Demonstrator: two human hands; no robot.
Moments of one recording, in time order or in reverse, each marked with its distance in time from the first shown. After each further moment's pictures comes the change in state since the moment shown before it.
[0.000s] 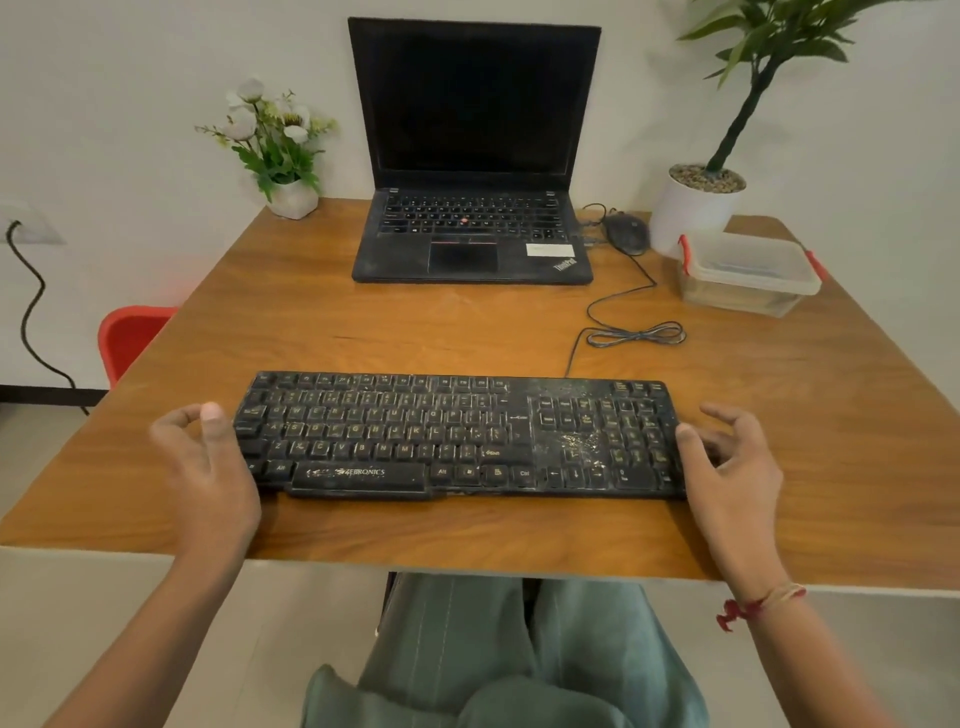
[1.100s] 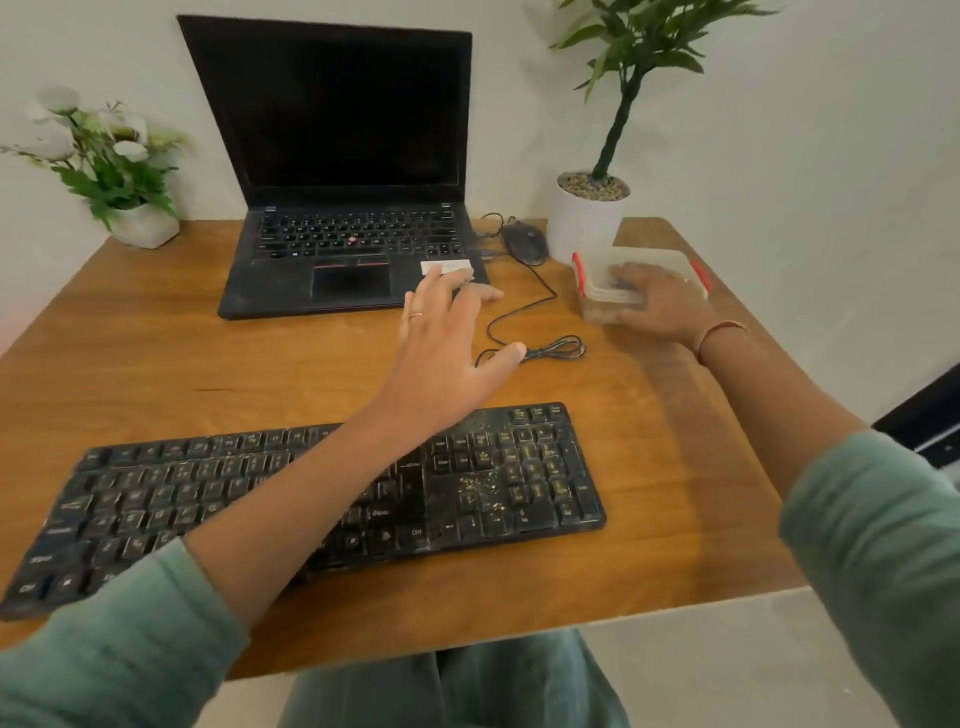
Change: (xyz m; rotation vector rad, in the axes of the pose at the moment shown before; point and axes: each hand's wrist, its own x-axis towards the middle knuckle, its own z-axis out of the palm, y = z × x) left_hand -0.027 0.155 0.217 0.225 -0.761 0.673; right_hand 0.265 0.029 -0.018 -0.795 -0.500 -0.266
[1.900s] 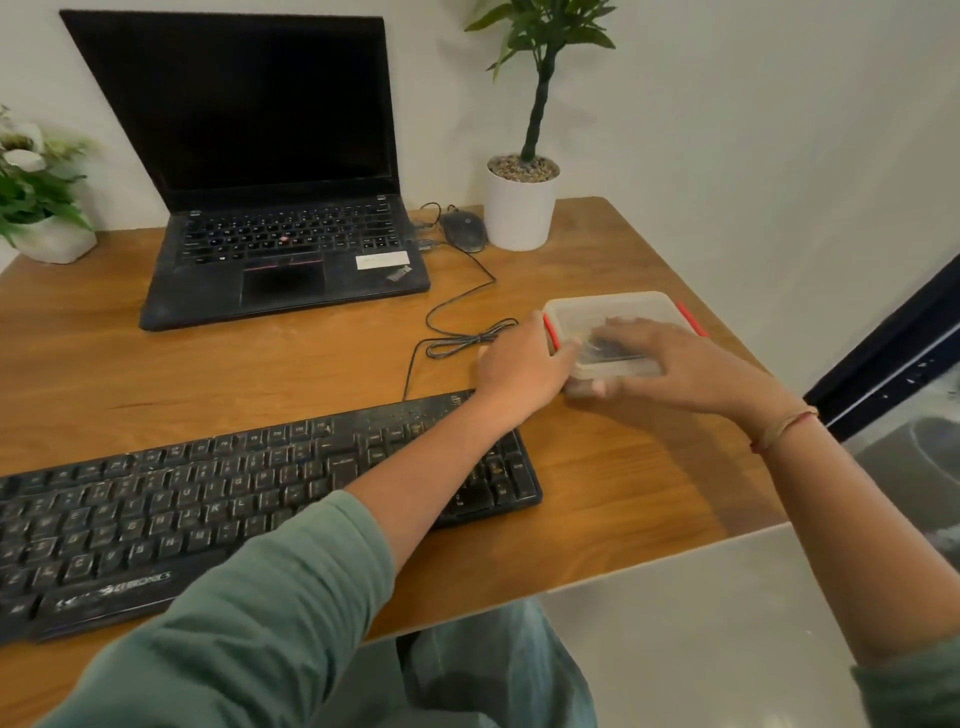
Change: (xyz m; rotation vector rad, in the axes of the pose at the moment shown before) left_hand 0.032 0.078 0.110 -0.038 -0.222 -0.166; right_hand -0.156 -0.002 -0.022 0.227 -0.122 -0.036
